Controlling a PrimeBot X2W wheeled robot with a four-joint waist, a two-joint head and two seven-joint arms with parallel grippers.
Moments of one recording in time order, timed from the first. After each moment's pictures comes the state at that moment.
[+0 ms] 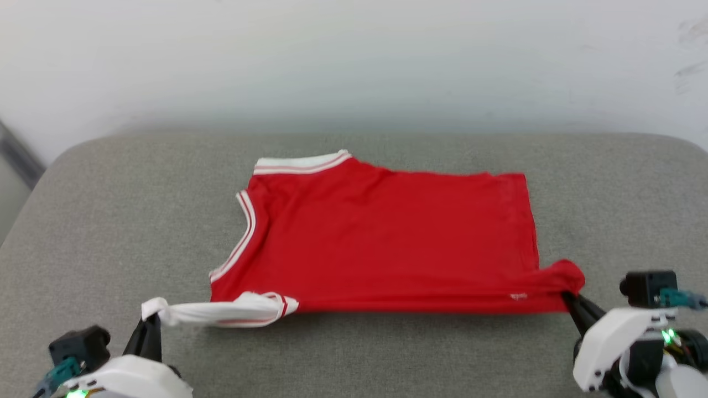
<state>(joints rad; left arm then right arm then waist) 0.01 0.36 -0.15 0.17 -0.64 0.17 -0.08 -0.18 -0.27 0.11 0.39 0.42 0.13 0.19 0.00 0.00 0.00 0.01</state>
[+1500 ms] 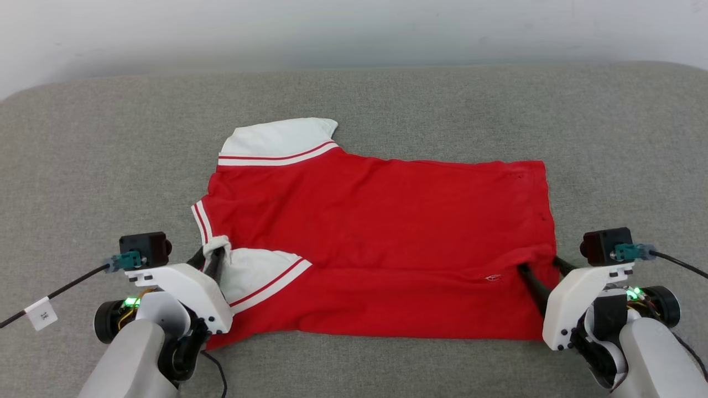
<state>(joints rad) -0.39 0.31 -0.30 0.56 -0.68 -0.01 0.06 -0.31 -0.20 0.14 0.47 0.33 0.13 0.31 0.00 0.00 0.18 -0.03</state>
